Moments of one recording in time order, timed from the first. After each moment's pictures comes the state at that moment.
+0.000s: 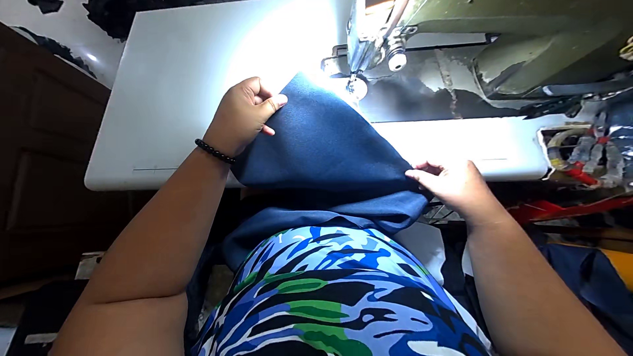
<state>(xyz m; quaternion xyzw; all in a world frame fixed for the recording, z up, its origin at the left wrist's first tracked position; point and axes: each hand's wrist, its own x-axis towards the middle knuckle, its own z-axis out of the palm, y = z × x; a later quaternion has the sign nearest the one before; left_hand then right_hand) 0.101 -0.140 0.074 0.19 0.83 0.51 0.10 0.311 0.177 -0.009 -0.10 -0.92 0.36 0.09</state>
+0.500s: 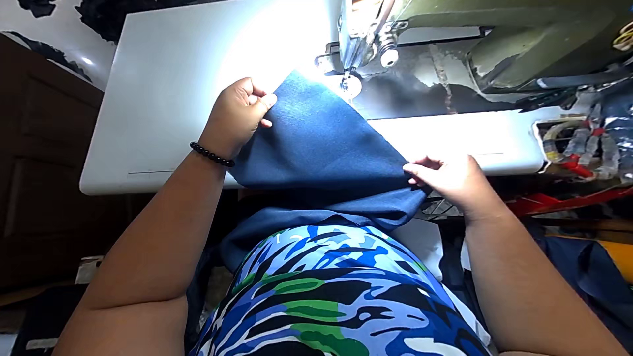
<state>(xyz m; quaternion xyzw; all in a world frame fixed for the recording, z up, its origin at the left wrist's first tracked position) 0.099 -0.138 0.066 0.20 0.82 0.52 0.09 0.311 0.181 -0.008 -0.12 -0.90 0.41 0.08</state>
